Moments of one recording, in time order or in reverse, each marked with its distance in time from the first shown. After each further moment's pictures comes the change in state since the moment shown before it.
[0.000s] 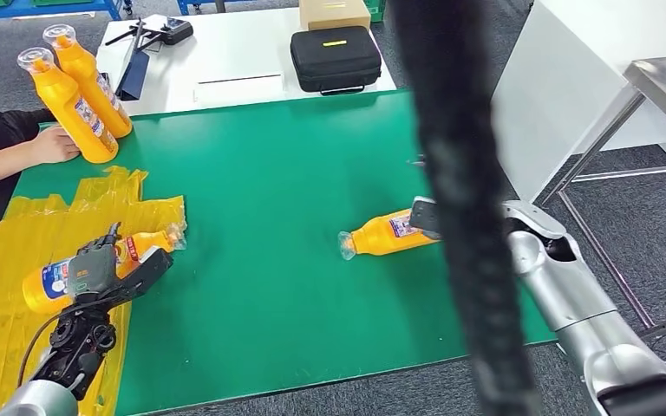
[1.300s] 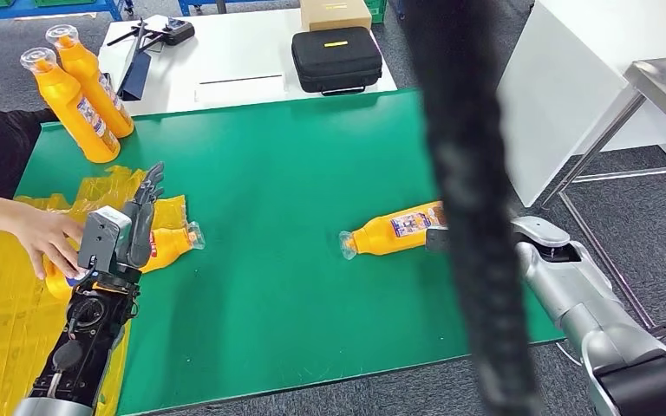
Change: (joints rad) left arm 0.149 -0.038 -0.148 -0.647 0.949 -0.536 -0.216; right arm -0.109 0.006 0.094 0.424 0.238 -0.105 -0.104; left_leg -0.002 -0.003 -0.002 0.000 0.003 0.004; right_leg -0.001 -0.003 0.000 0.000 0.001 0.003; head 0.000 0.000
